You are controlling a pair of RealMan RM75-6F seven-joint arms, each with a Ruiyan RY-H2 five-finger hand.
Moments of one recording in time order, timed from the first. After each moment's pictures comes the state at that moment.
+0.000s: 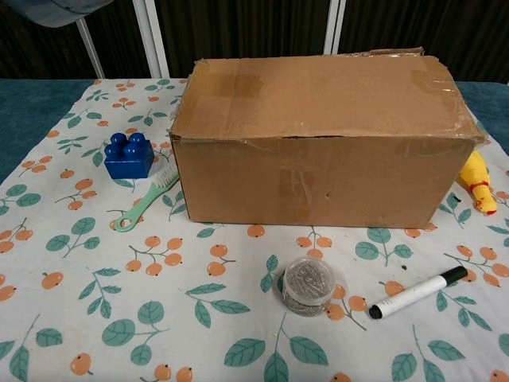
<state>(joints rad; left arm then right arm) -1.36 -1.67 -0.42 -0.88 0.92 0.78 0.51 0.09 -1.13 0.15 -1.56 -1.29 1.36 0.21</state>
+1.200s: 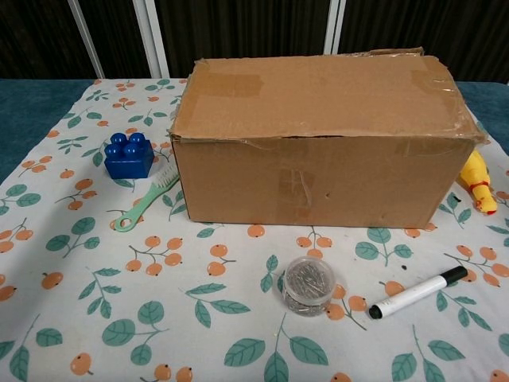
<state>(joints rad) -0.43 -1.26 0.00 -1.53 1.32 1.46 0.13 0.16 -1.04 0.25 -1.66 -1.30 1.37 0.14</state>
